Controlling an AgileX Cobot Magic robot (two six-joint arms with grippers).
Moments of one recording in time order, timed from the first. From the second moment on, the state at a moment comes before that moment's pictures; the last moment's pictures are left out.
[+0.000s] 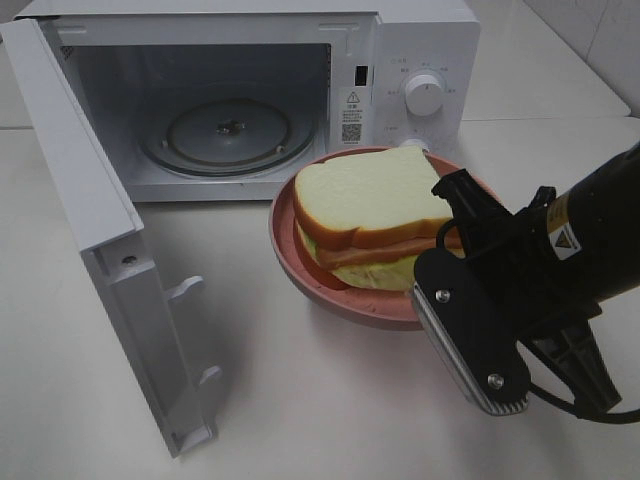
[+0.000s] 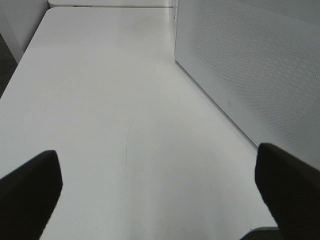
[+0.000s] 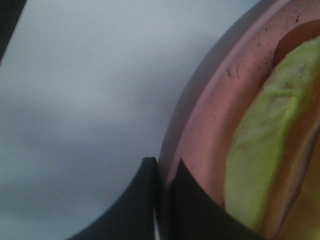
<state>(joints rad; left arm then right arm) 0.02 0.00 -0.52 -0.05 1.08 0.02 0.72 1.34 -0.68 -0.15 0.48 -1.25</state>
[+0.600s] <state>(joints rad) 0.02 0.00 -0.52 -0.05 1.08 0.02 0.73 1.43 -0.76 -0.04 0.43 -1.39</state>
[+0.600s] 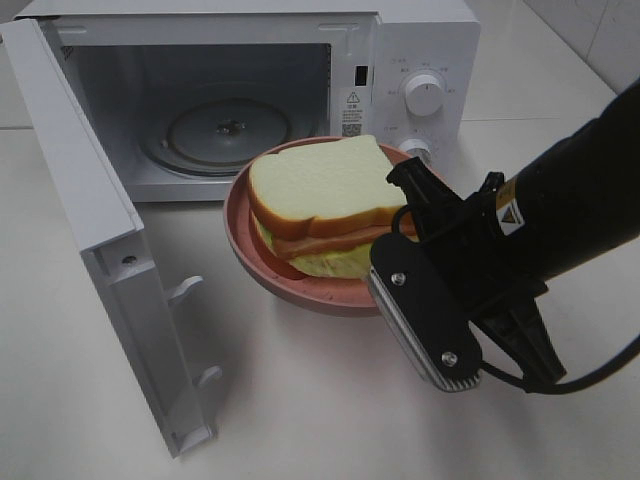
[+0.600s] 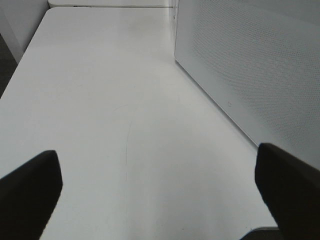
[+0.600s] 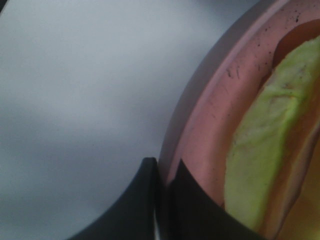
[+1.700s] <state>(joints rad) 0.02 0.00 -0.52 -0.05 1.08 0.02 0.73 1.73 -1.08 0.05 0.44 -1.51</state>
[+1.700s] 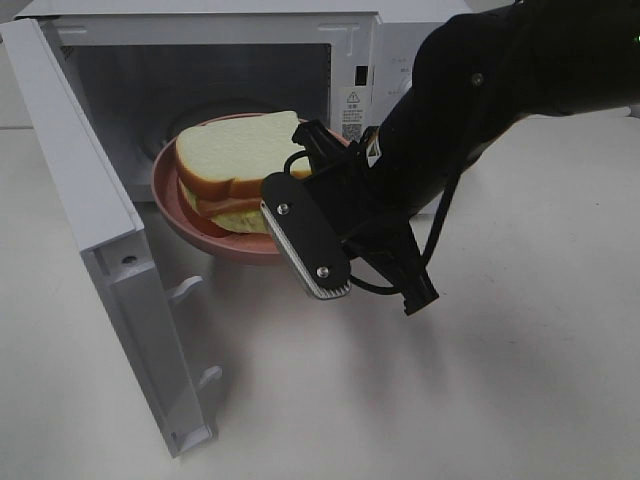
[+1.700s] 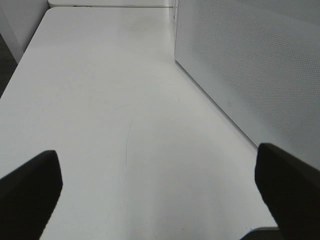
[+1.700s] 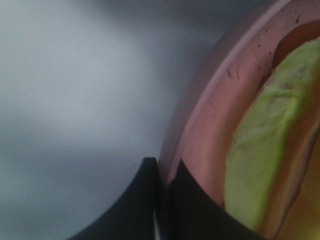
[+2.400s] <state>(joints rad) 0.02 0.00 -0.52 -0.05 1.08 0.02 0.73 1.78 -1.16 0.05 0.46 -1.54</state>
